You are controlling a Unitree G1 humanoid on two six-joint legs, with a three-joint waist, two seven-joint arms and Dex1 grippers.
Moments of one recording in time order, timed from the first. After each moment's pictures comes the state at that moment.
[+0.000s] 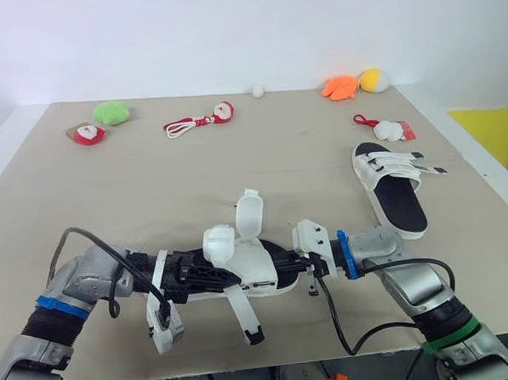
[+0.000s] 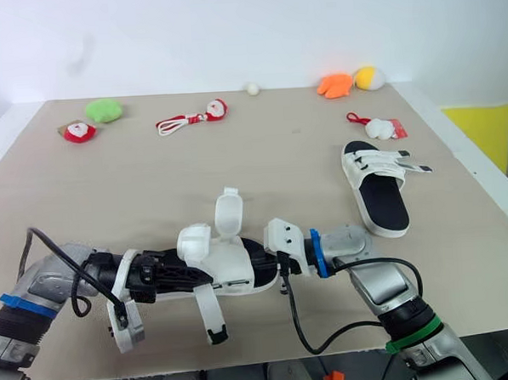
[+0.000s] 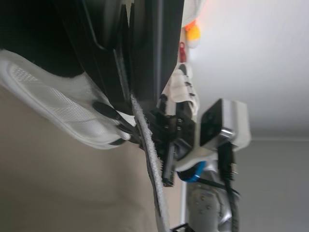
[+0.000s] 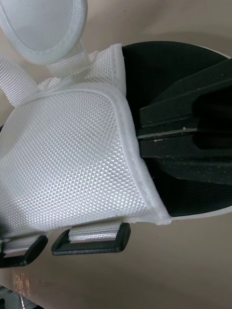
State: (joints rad) left arm -0.41 0.72 -0.23 0.16 0.26 -1.38 -0.78; right arm -0.38 -0.60 0.32 -0.12 0.23 0.28 1.12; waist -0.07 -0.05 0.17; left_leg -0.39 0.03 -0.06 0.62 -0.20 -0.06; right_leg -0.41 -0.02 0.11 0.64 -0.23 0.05
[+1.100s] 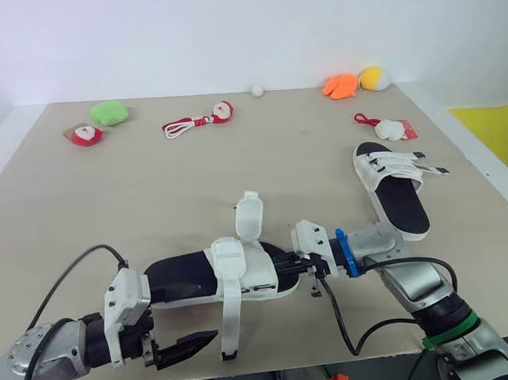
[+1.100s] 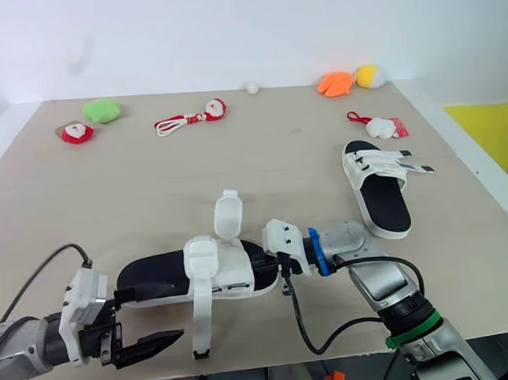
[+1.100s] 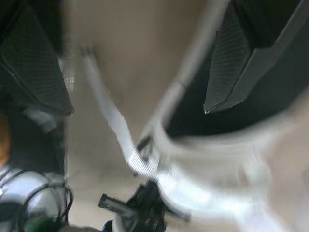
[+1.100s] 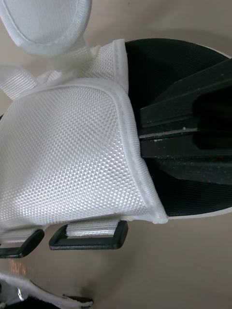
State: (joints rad) left arm 0.41 1.22 -0.09 -0.64 -1.12 0.14 -0.66; right arm -0.40 -0.62 0.35 -0.12 0.24 0.28 1.18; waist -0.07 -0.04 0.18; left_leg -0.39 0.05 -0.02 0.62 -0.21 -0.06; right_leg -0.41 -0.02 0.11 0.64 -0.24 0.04
